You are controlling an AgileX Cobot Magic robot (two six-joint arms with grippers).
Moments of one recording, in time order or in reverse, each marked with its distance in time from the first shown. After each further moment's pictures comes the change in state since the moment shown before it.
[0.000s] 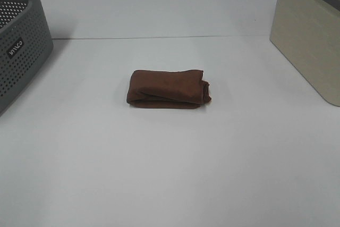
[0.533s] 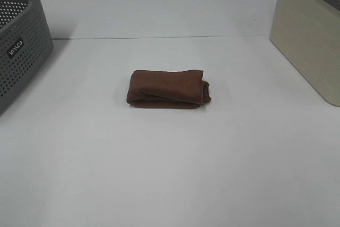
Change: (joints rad) left arm 0.000 0.000 0.000 -0.011 0.000 0.000; right arm 0.000 0.000 0.000 0.000 -0.002 -0.015
